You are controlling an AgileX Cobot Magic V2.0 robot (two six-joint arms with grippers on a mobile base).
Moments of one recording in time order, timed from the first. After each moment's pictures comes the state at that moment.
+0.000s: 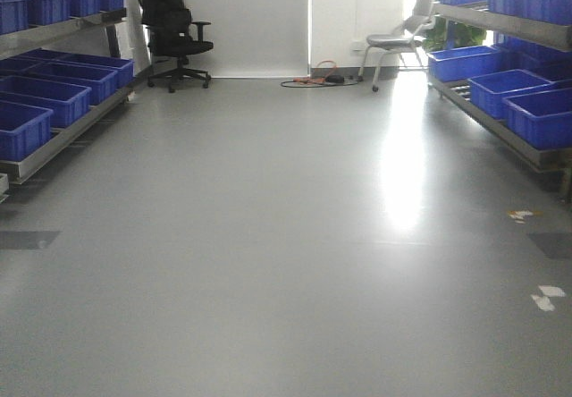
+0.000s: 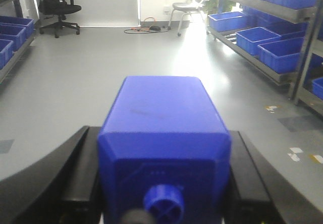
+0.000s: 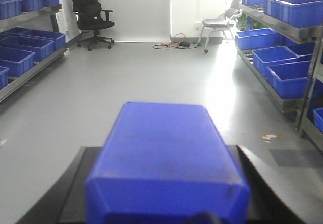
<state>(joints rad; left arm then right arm) -0.19 0.36 -0.41 -0.20 0.24 0.14 0.02 0.24 -0.40 0.03 0.26 0.04</state>
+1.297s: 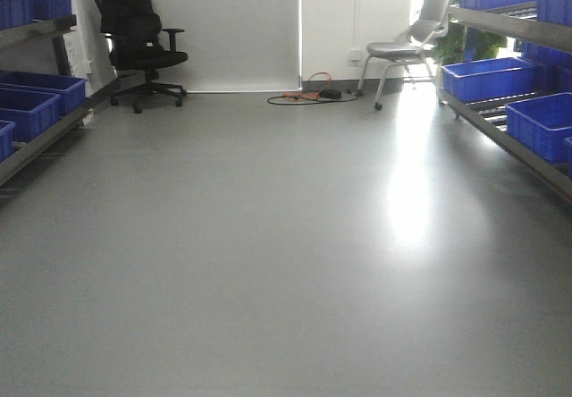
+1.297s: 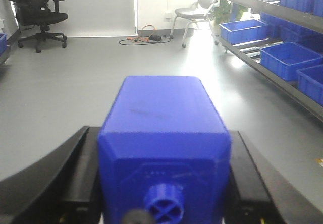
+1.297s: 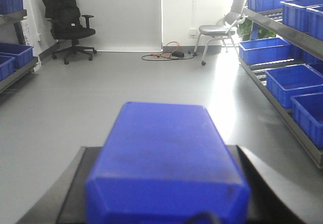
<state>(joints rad) -0.19 0.36 -0.41 -0.20 0.24 0.14 0.02 0.24 -0.40 0.03 0.26 0.04</state>
